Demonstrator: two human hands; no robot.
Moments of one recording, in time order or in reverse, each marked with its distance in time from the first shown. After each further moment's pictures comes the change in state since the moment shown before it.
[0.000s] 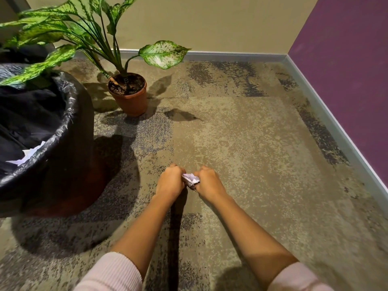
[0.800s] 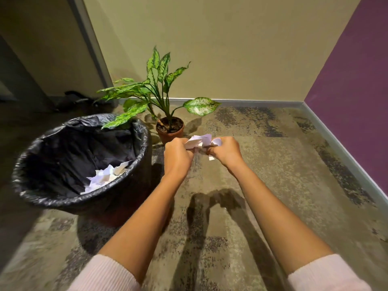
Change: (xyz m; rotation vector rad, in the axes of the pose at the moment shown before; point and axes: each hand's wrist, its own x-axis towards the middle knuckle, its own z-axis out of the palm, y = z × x) left_hand -0.027 0.037 -0.198 -0.356 0.534 -0.056; right_hand 0.005 -0.137 -0.165 0.538 0.268 -0.018
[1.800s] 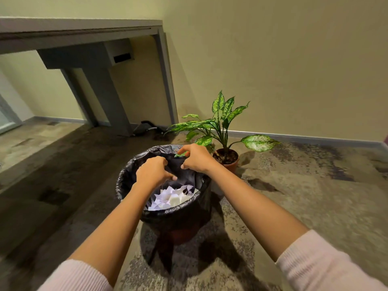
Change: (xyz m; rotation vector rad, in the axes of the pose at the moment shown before) left_hand 0.023 -0.082 -0.215 0.621 -0.070 -0.235; right_hand -0.024 -0.195 0.127 -0.233 -0.464 -0.445
